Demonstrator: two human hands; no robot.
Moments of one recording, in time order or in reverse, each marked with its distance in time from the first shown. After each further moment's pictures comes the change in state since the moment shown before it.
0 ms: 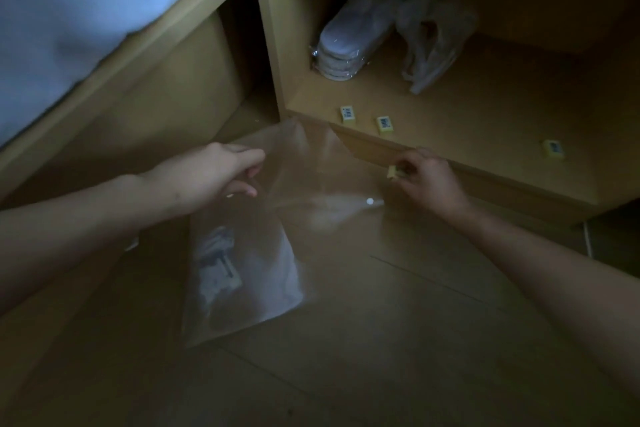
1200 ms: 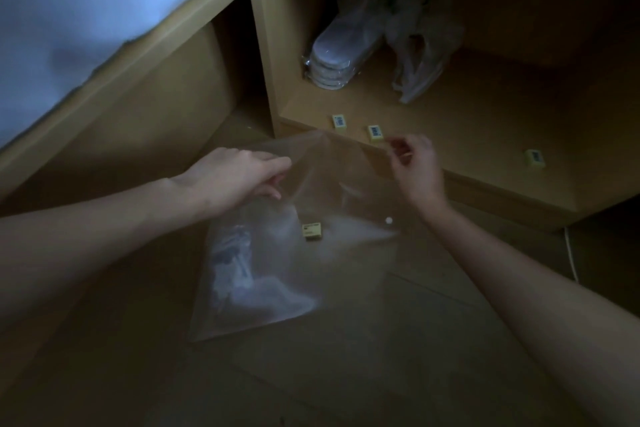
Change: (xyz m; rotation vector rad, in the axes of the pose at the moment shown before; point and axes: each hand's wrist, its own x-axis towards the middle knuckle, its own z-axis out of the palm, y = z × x) left_hand 0.026 0.013 0.009 0.048 -0.073 0.072; right_hand 0.012 -0.033 -0.005 0.271 0.283 0.173
